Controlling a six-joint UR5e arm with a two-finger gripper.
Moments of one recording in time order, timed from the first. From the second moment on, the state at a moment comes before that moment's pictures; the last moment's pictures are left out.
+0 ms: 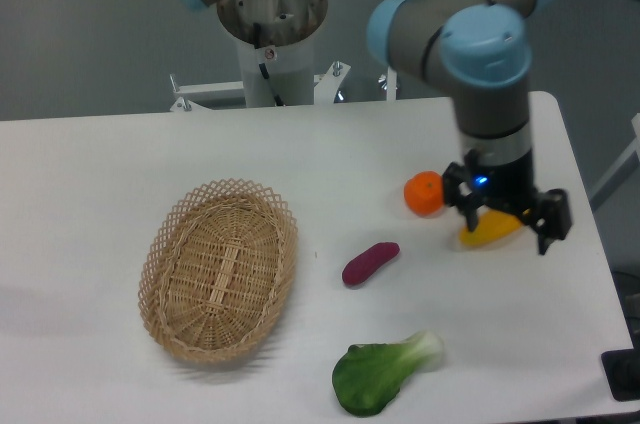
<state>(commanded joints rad) 2.71 -1.90 -1.41 -1.03 1.56 1.44</state>
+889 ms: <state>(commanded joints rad) 2.82 -1.83 -1.45 -1.17 1.42 1.72</state>
